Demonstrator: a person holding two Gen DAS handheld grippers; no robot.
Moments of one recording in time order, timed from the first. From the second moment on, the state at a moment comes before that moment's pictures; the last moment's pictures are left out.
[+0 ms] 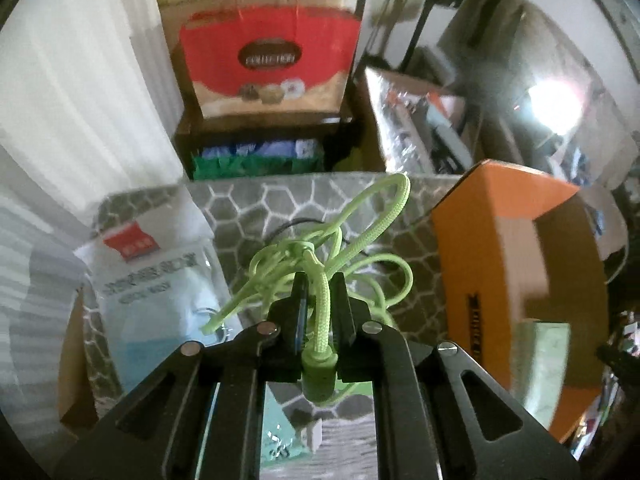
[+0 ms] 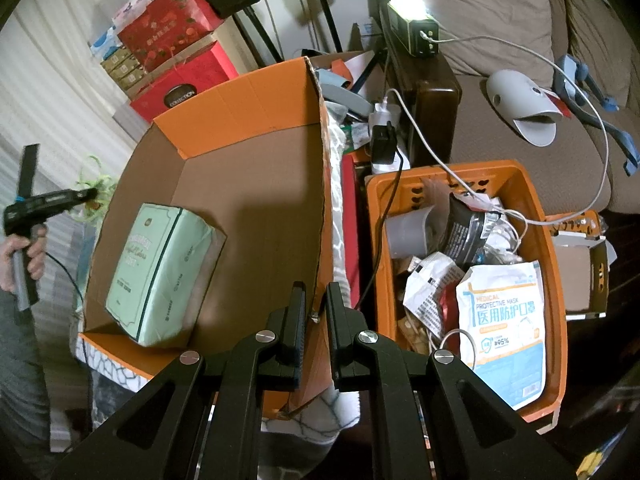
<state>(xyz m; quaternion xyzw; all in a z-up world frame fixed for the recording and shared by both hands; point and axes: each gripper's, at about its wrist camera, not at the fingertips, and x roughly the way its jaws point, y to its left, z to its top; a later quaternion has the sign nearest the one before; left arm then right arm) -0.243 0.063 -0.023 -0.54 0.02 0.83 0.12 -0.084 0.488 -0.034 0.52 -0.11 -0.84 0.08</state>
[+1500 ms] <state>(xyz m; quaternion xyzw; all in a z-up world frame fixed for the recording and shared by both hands) -0.137 0.182 0.214 -0.38 0.06 0.88 0.28 -0.085 0.489 -0.034 0.52 -0.11 -0.84 0.08</state>
